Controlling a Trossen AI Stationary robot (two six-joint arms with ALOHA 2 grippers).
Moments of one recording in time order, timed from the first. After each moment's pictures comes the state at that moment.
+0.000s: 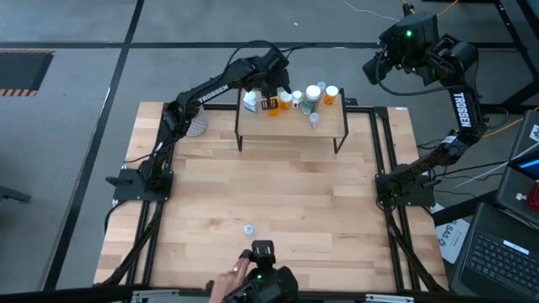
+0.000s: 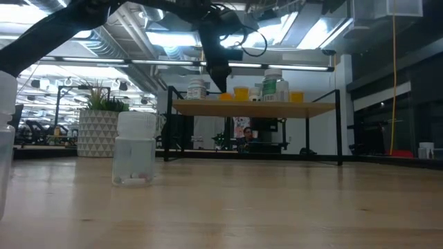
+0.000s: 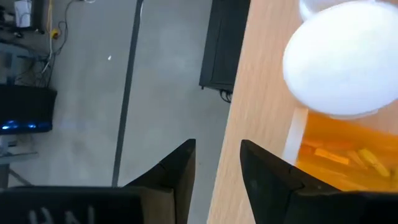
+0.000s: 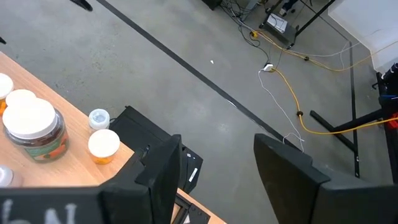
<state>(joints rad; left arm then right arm) 0.58 2.21 2.33 -0.99 -0.33 0.56 -0.79 1.49 2.26 -1.44 0.47 -0.17</state>
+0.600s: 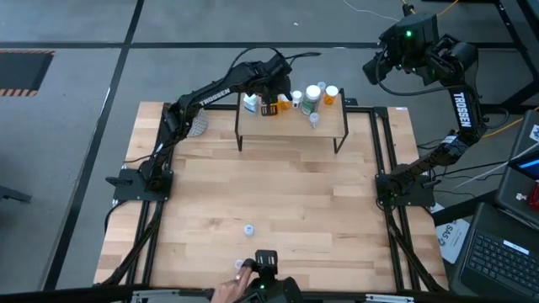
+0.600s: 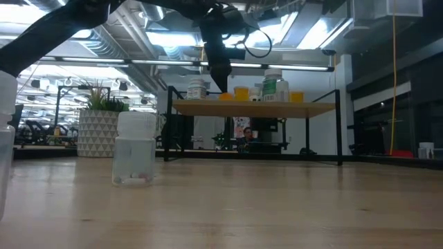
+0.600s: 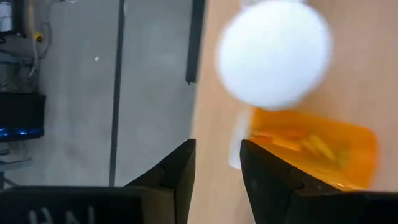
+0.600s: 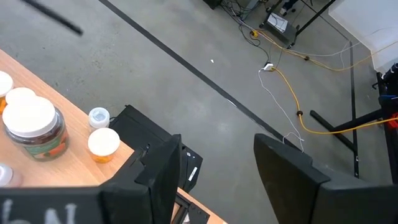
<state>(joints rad) 0.53 2.21 2.33 -1.05 -0.33 0.56 -0.79 1.49 2.26 -1.45 0.47 -0.17</state>
